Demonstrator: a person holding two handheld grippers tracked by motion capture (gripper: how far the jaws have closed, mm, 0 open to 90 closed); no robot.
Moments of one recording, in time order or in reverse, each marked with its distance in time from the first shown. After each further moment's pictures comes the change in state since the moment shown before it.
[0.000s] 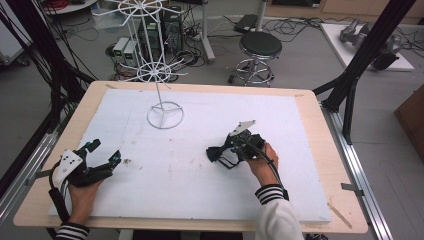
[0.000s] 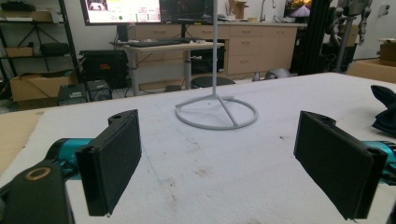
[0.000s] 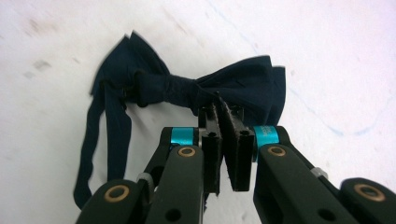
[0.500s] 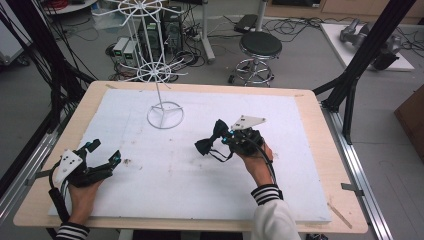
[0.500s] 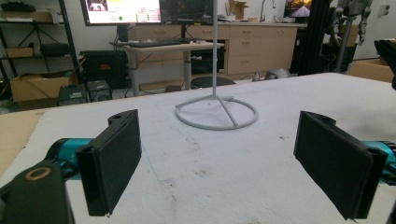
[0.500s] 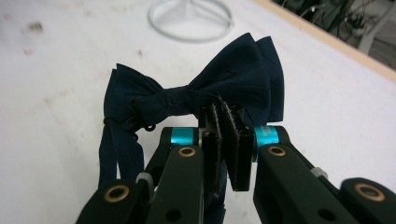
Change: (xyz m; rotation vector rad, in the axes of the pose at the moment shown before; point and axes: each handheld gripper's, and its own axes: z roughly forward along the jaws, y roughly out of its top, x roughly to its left) left arm 0.000 0.000 0.000 0.000 0.000 0.000; right arm 0.007 0.015 -0.021 -0.303 0.070 0.077
